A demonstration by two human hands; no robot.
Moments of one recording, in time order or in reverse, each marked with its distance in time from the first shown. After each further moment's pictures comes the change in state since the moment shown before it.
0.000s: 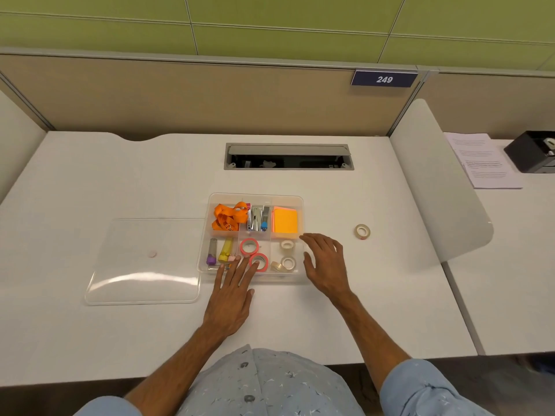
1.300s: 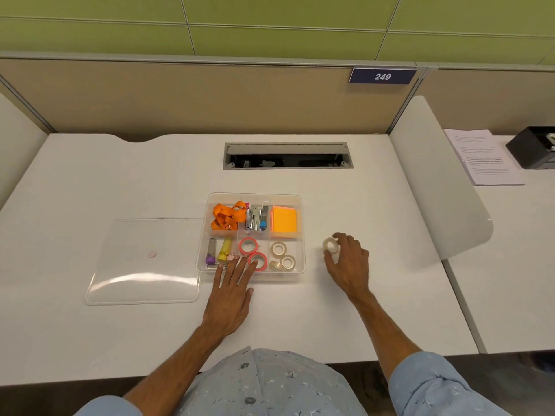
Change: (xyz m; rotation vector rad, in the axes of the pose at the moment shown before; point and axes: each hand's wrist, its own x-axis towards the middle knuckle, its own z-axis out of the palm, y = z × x) left_hand 0.000 0.003 -0.003 0.013 -0.026 -0.020; right_hand -0.013 0.051 -0.014 -0.084 0.045 0.284
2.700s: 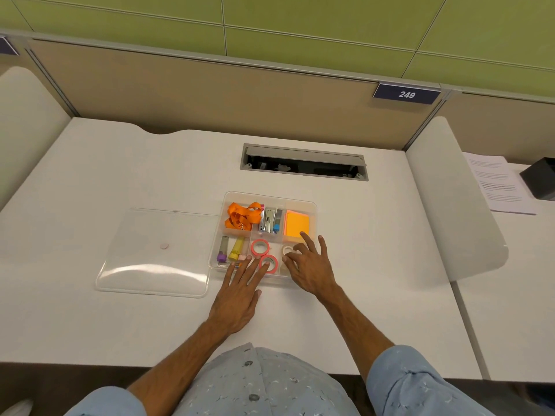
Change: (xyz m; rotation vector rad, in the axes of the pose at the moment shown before) left_hand 0.005 -0.011 0.011 0.031 0.001 0.031; right_hand 0.011 -0.096 0.051 -0.277 -0.323 -0.424
